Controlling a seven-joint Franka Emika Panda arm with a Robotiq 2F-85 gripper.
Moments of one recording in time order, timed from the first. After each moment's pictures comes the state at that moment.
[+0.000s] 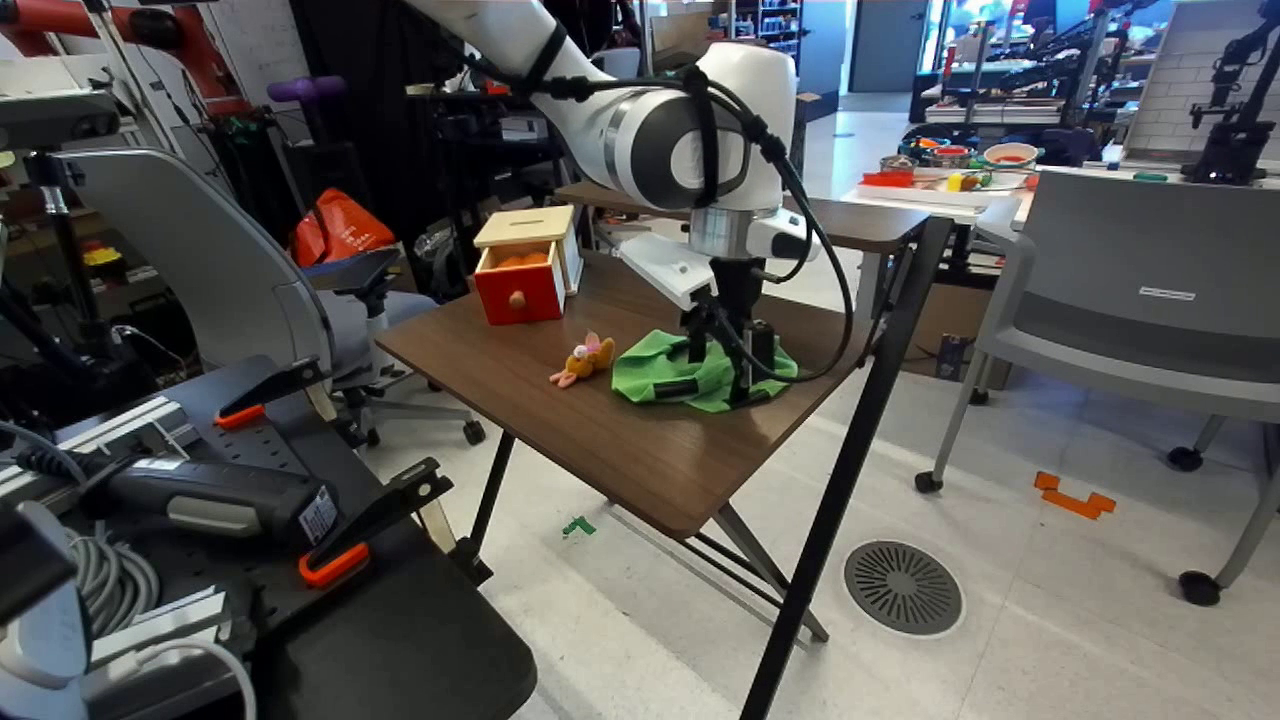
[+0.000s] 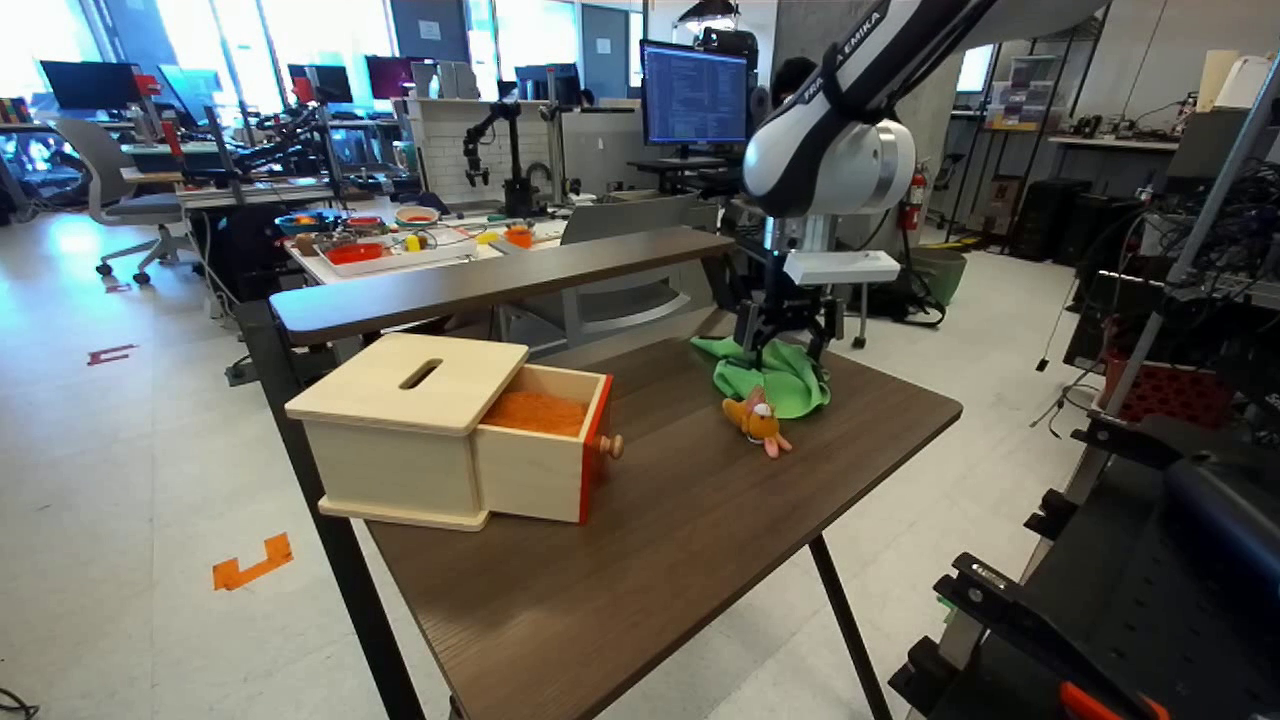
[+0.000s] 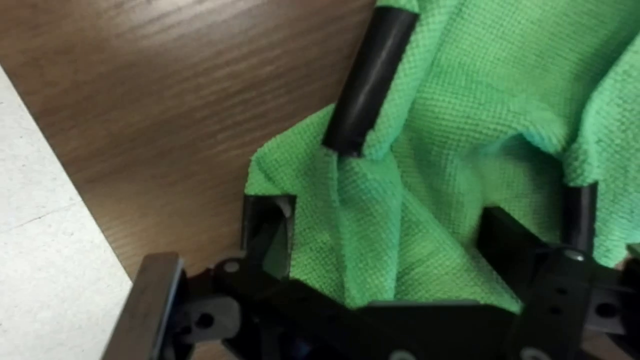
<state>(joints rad) -0.13 1.14 -0.08 -1.25 0.13 2.30 0.05</state>
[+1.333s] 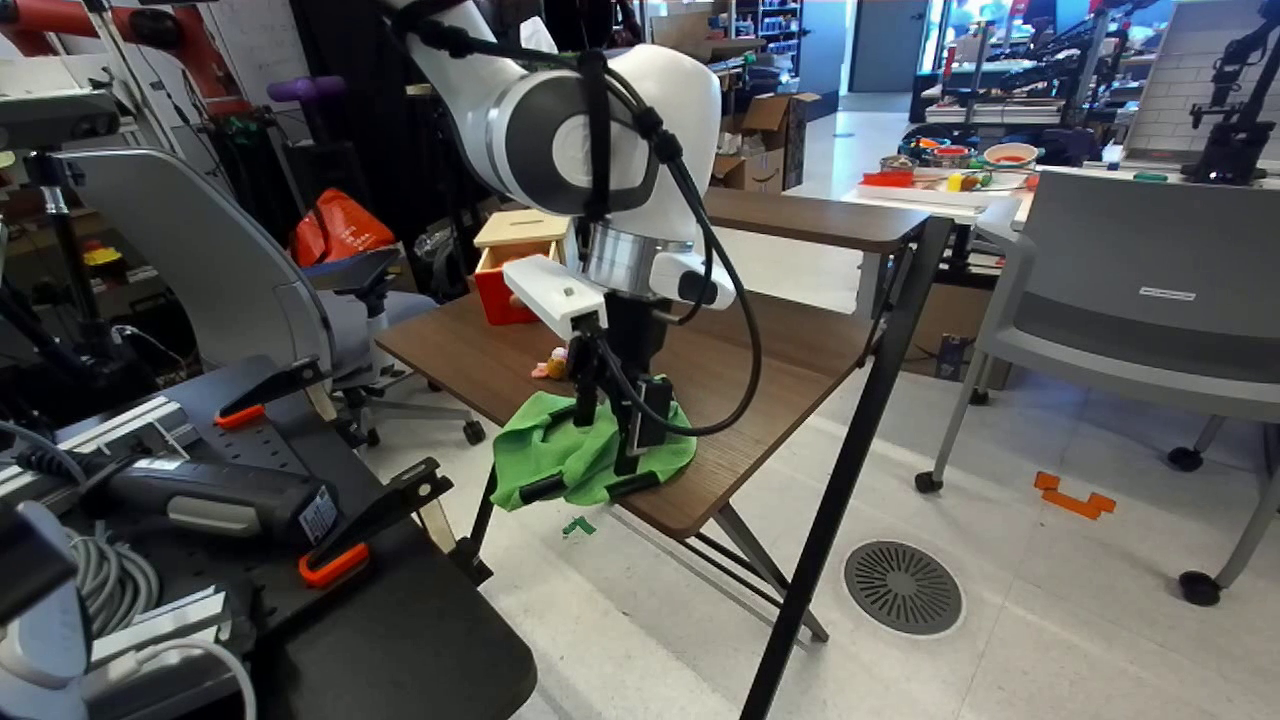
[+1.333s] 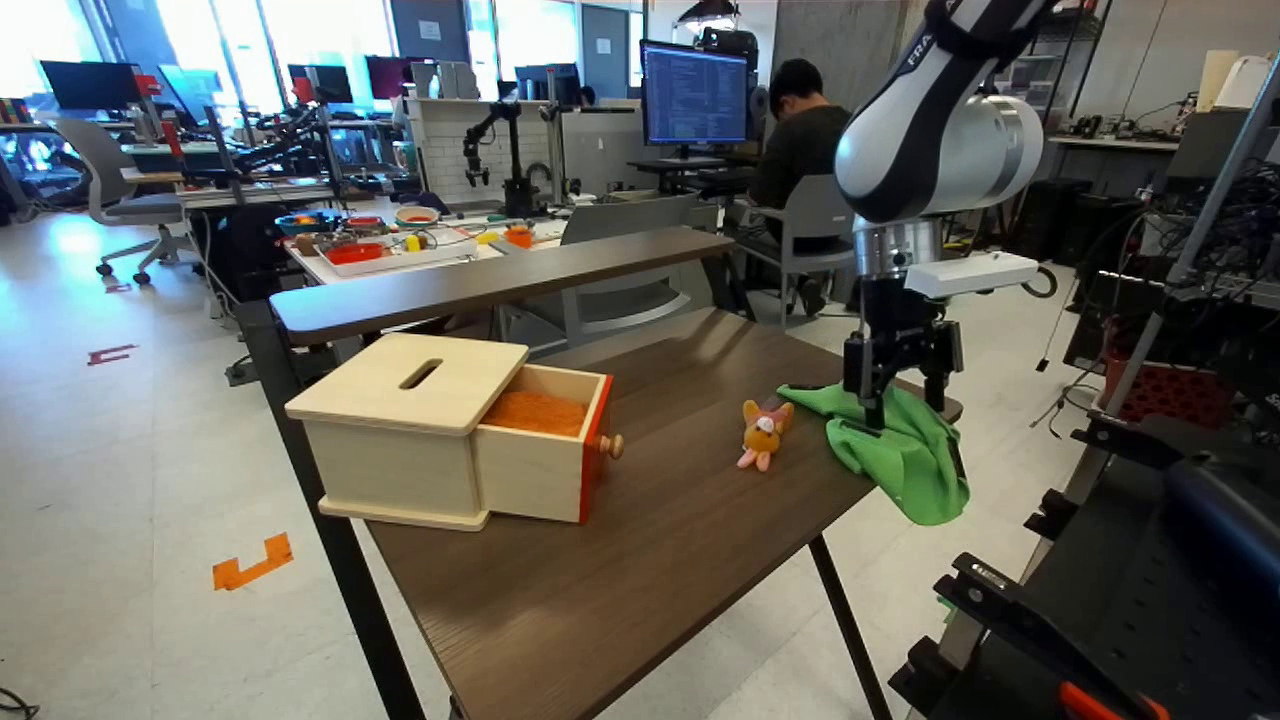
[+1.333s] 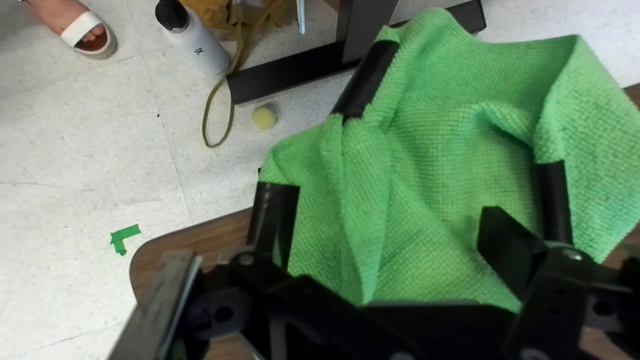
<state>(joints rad) -0.13 0.81 -0.10 -1.84 0.06 2.32 -0.02</state>
